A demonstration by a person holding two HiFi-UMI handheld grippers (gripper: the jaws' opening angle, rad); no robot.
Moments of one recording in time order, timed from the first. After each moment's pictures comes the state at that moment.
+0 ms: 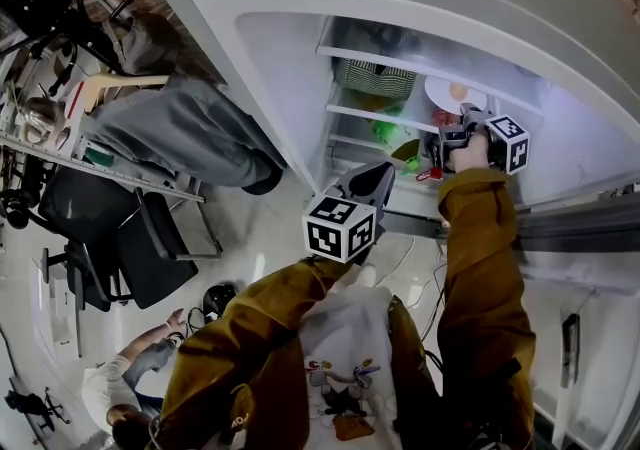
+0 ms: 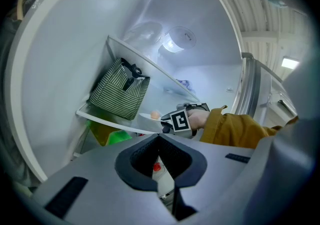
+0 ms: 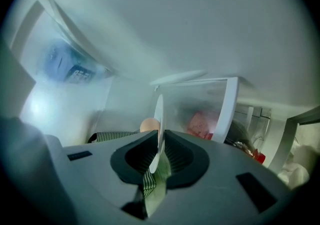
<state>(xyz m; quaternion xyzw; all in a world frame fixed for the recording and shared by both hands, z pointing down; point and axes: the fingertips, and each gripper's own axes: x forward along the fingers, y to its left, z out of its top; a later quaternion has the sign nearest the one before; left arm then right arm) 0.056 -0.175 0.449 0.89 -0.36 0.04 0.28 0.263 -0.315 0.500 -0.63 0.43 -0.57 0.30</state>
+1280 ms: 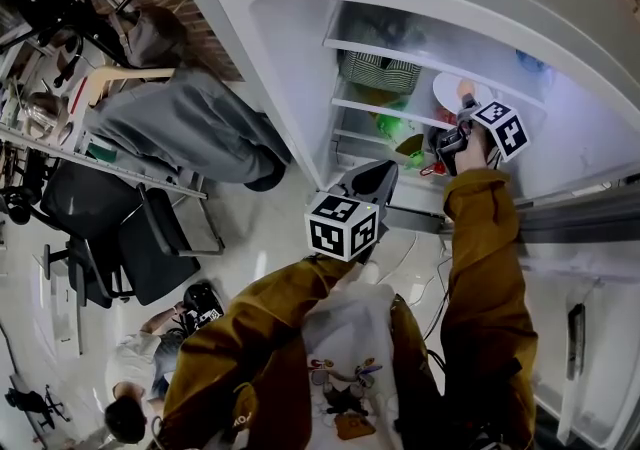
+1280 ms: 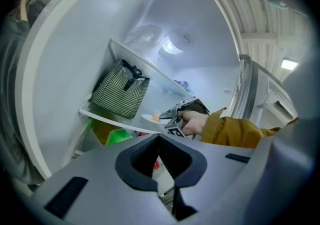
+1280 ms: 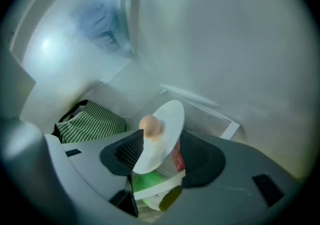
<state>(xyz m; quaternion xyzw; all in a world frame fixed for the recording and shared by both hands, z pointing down) 0.051 -0.164 0.448 0.89 -0.36 0.03 0.28 0.272 -0.312 0.496 -0.73 0.49 -0.46 0.10</state>
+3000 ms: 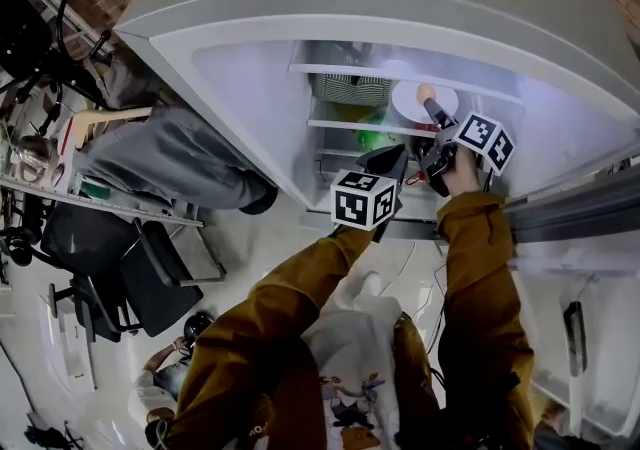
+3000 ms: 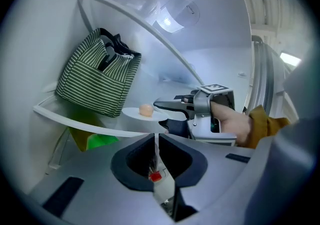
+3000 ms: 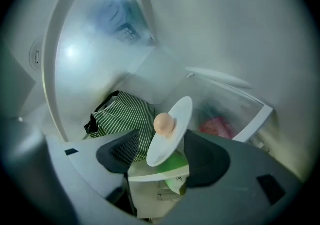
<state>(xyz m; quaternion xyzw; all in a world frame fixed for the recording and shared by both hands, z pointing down) 0.125 -0.223 0.480 0.90 -0.32 0.07 0.27 0.220 -0.310 0.477 -0.59 0.64 -0.48 0.13</state>
